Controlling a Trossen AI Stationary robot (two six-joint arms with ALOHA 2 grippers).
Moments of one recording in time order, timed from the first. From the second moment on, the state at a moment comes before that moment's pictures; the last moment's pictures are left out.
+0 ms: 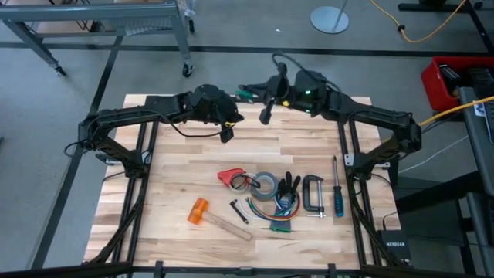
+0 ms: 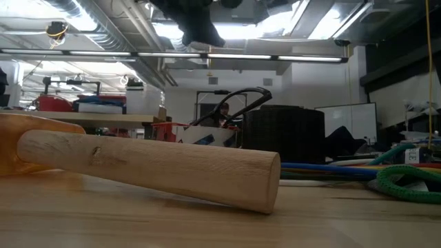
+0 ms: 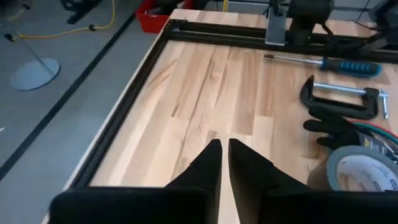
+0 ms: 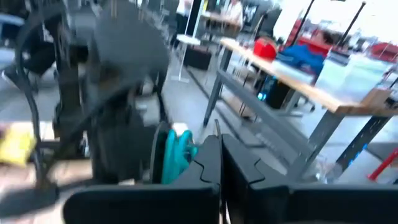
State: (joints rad) left arm 0.31 1.46 1.31 -0.39 0.02 0.09; right arm -0.25 1.46 1.51 -0.14 0.11 -0.24
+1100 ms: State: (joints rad) left arm 0.21 1.30 1.31 -0.56 0.04 0.00; right arm -0.25 1.41 1.51 -0.44 0.23 -0.24
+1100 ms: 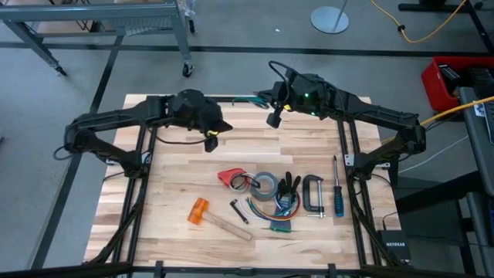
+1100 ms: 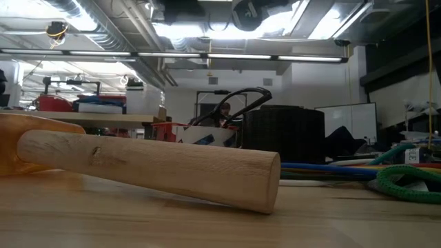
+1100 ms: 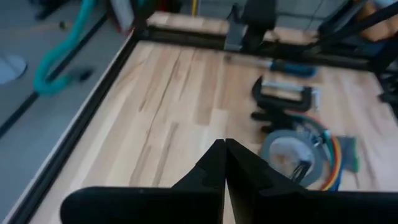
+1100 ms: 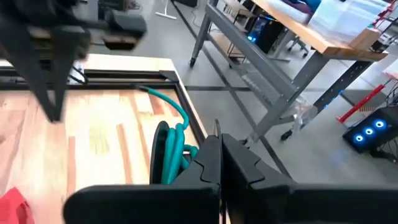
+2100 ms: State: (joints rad) left arm 0.23 1.43 1.31 -0.19 0.04 0.29; right arm -0.25 1.42 1.51 -0.57 -0.13 -0.24
